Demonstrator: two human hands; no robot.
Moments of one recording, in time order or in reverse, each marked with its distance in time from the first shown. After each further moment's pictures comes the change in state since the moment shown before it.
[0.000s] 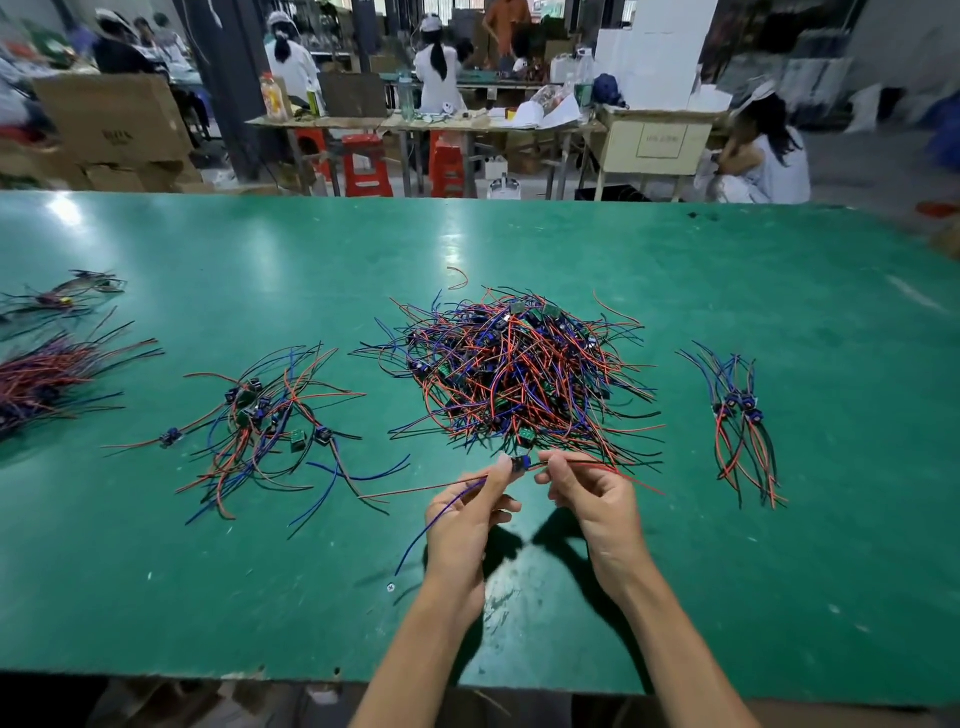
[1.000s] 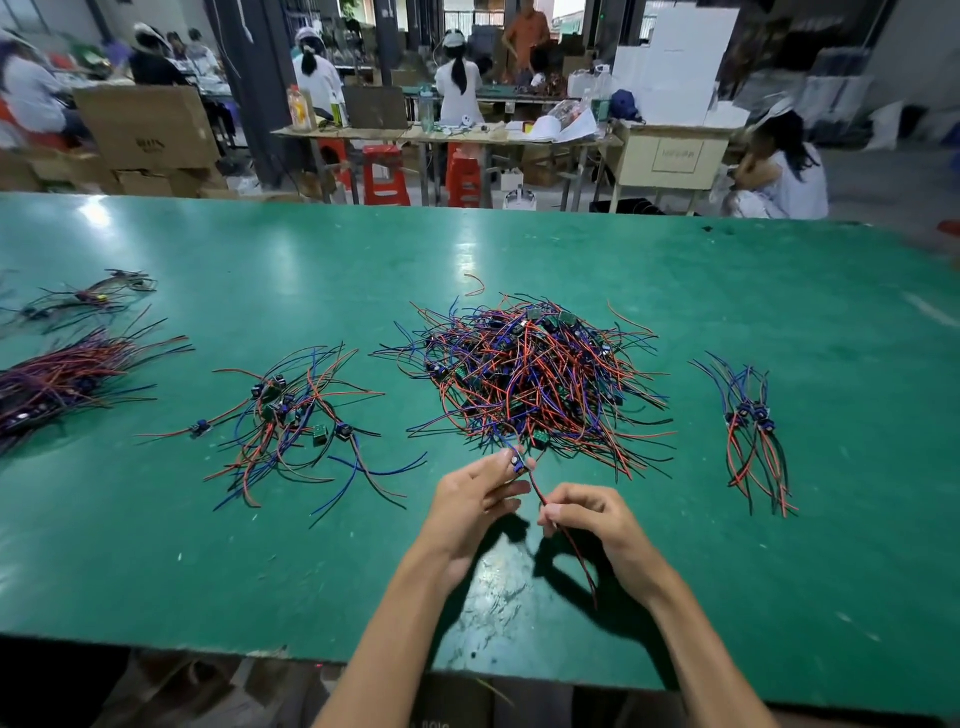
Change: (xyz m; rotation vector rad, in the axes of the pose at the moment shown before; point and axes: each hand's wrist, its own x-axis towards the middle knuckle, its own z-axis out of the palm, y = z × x) left_hand 0.011 0.026 -0.017 0.176 -0.200 -0.148; right_hand -0.008 -0.011 -0.014 -0.235 -0.450 0.091
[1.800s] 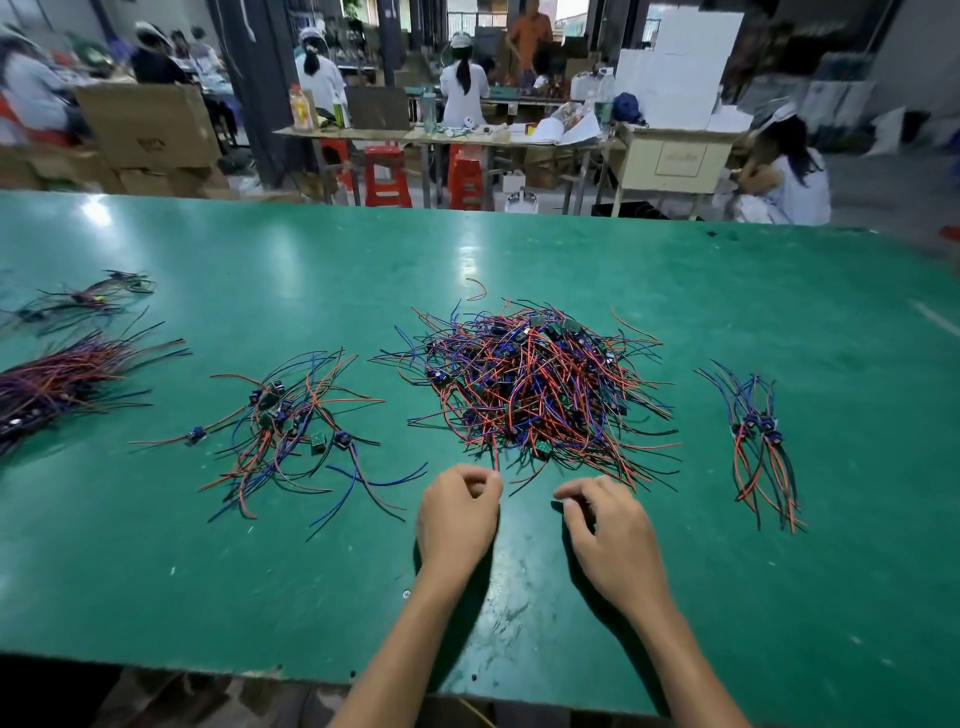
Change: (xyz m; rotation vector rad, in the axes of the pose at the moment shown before) left_hand 0.023 -0.008 -0.006 0.836 0.494 0.175; right_hand 0.011 0.021 0.000 -0.960 0.476 -0.133
